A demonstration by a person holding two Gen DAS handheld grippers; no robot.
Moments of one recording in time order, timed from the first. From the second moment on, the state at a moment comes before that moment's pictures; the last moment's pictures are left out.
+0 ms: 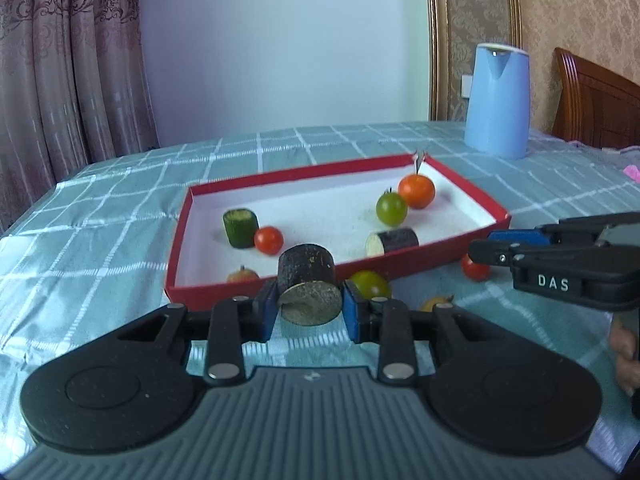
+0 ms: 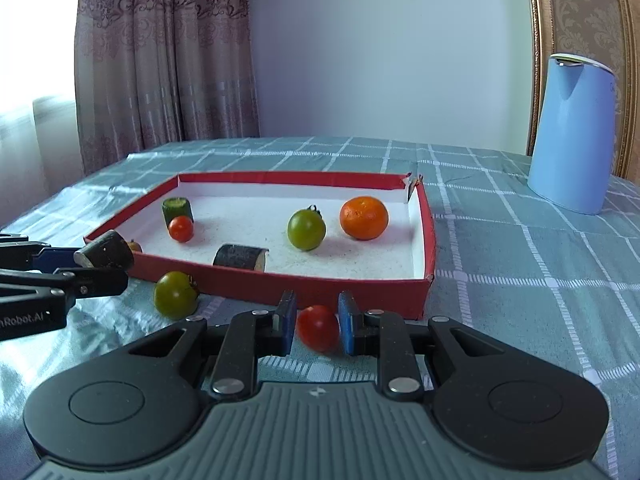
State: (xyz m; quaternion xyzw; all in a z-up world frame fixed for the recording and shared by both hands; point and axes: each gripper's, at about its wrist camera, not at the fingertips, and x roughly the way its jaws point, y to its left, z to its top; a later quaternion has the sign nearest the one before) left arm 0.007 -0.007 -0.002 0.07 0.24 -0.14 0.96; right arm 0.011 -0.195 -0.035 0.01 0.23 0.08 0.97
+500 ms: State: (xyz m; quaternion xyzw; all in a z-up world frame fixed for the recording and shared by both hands) left arm 0.077 -0.020 0.000 0.04 0.27 -0.12 0.95; right arm 0.041 -0.180 -0.006 -0.02 0.20 0.07 0.98
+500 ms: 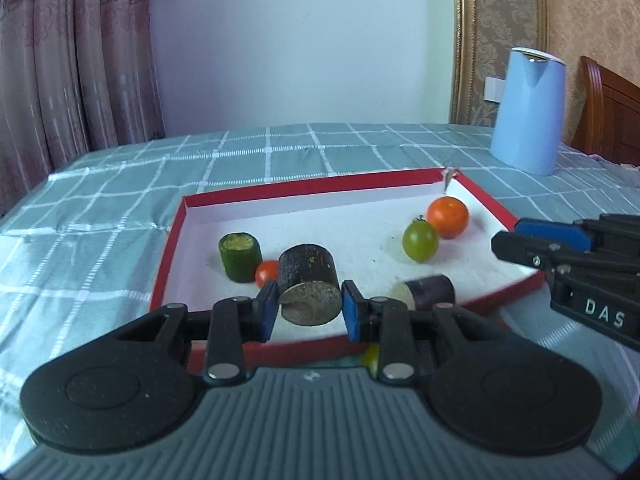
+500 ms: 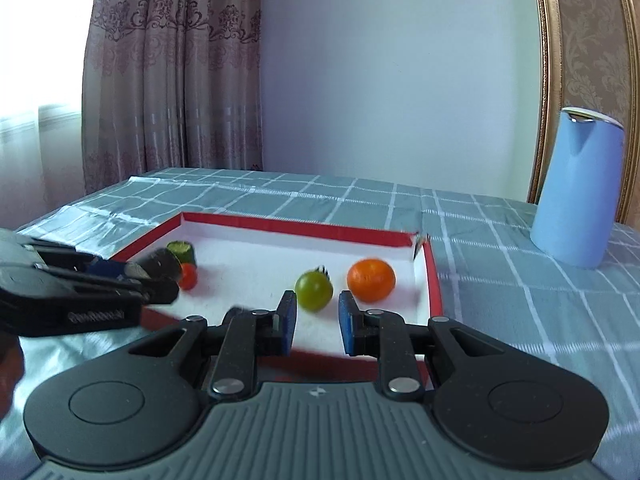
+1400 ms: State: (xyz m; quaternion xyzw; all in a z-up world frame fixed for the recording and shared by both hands) left arm 0.117 -0.041 -0.009 0.05 0.27 -0.13 0.95; right arm 0.037 -0.195 -0.043 0.06 0.32 0.18 0.93
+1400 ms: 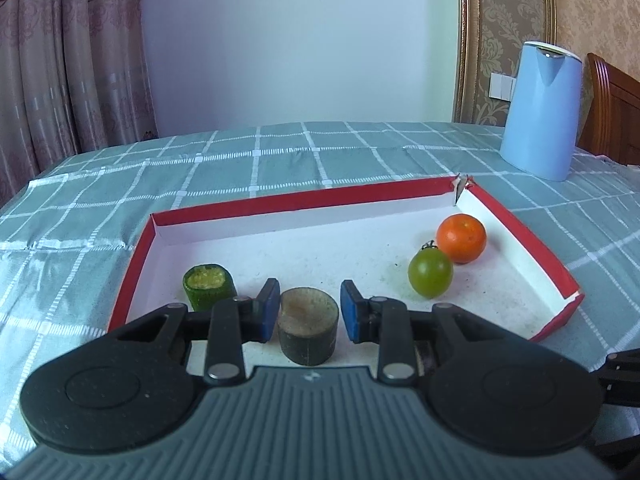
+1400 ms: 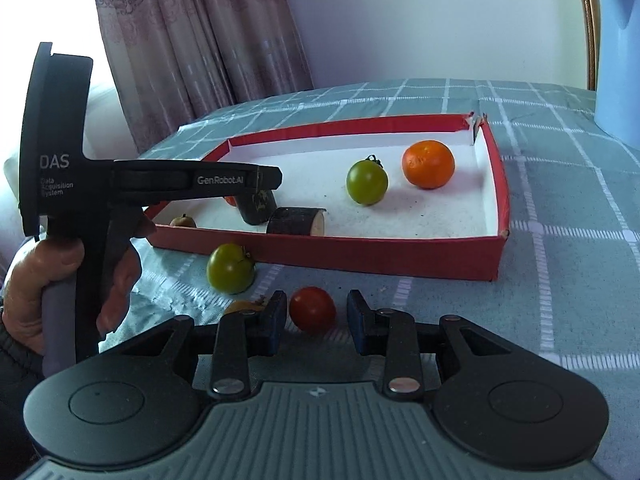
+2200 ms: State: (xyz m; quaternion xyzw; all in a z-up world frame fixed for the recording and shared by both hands) left arm 0.110 -0.034 -0.012 0.05 0.26 -0.11 0.96; right arm 0.067 -0.208 -0.007 0.02 0.24 0.08 0.97
